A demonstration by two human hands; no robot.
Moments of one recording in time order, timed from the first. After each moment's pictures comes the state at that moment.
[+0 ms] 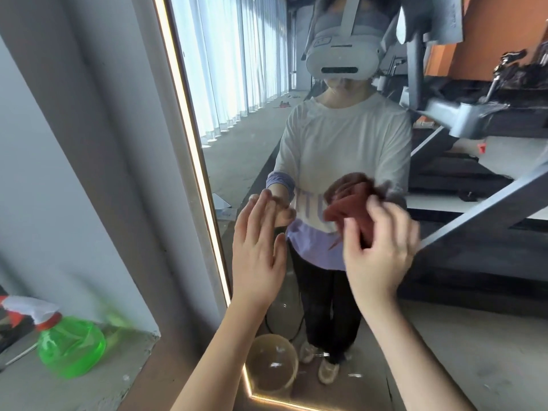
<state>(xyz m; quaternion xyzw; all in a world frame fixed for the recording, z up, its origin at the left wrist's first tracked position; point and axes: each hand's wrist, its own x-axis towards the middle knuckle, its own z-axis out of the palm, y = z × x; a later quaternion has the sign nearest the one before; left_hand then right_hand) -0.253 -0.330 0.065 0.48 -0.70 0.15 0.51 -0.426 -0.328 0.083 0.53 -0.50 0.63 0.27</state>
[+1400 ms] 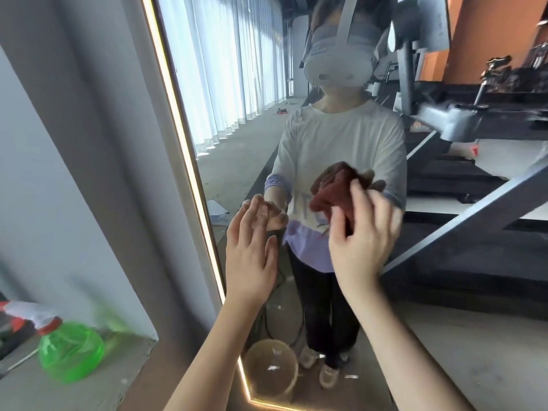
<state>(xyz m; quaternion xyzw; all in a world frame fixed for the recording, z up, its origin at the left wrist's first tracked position) -0.255 -0.328 0.069 0.50 -0.70 0.16 0.49 -0.424 -0.333 0.103 0.54 -0.49 0.62 0.29</state>
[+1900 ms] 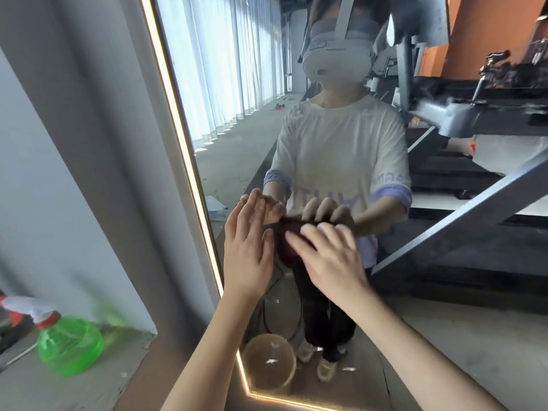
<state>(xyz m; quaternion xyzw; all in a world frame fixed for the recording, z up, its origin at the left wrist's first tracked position) -0.253 -0.326 0.070 0.49 -0.70 0.13 0.50 -0.423 -0.331 0.062 0.75 -0.36 0.42 0.37</state>
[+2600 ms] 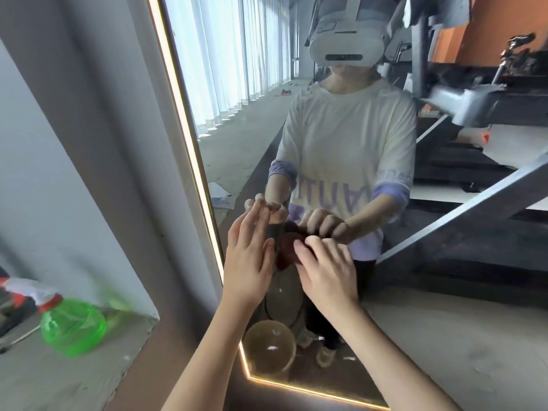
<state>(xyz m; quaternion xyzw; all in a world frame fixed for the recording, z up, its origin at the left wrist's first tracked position) -0.243 -0.318 0.037 0.51 -0.72 0.10 0.46 -0.404 -0.325 0.012 0.72 -0.44 0.44 0.31</state>
